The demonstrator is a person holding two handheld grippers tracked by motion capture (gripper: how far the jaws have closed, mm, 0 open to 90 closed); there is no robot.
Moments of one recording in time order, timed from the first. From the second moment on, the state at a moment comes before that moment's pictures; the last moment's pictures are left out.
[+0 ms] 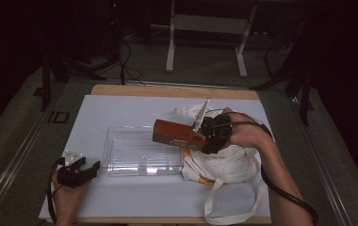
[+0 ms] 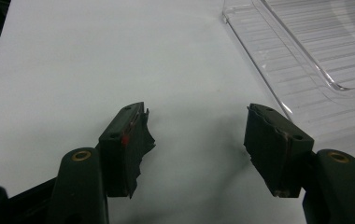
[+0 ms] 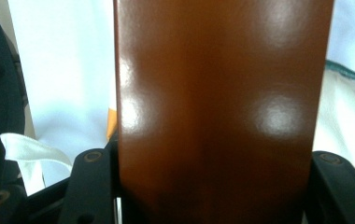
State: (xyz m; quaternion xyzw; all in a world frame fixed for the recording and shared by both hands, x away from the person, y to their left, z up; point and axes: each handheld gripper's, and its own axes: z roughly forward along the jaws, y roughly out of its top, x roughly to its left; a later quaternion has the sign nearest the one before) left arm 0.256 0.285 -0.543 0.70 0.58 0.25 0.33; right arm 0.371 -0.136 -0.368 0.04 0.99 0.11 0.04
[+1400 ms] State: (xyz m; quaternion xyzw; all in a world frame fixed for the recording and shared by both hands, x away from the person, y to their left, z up) left arm 0.255 0.286 -0.543 0.69 0.59 0.25 0.34; right arm 0.365 -0.089 -0.392 0.00 0.99 0.10 0.02
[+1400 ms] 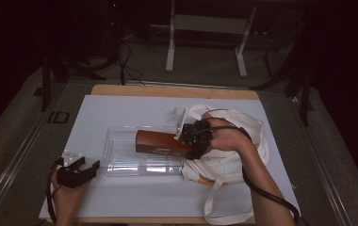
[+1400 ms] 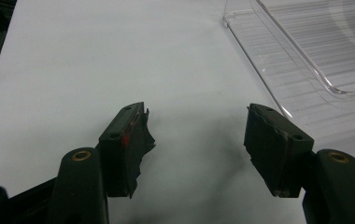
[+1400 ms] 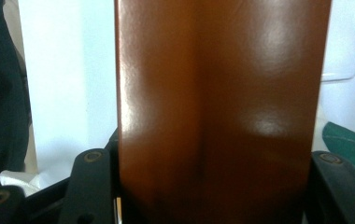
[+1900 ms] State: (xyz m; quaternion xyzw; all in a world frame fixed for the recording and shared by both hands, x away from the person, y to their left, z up) left arm 0.255 0.286 -0.543 0.69 0.58 0.25 0.34; right arm 0.364 -0.077 -0.398 -0.01 1.00 0.09 0.02
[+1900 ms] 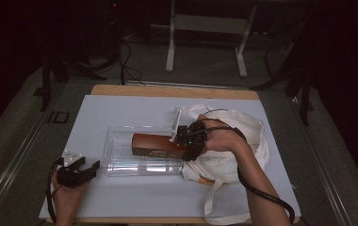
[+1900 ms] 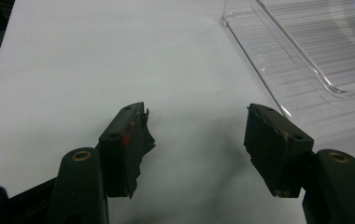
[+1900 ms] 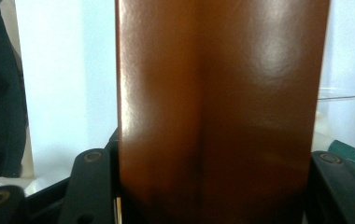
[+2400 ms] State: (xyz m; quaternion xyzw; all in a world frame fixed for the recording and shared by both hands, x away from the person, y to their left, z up) left arm 0.255 0.286 -0.543 0.69 0.58 0.25 0.34; right arm 0.362 -0.057 -0.404 -0.03 1.00 0.08 0.02
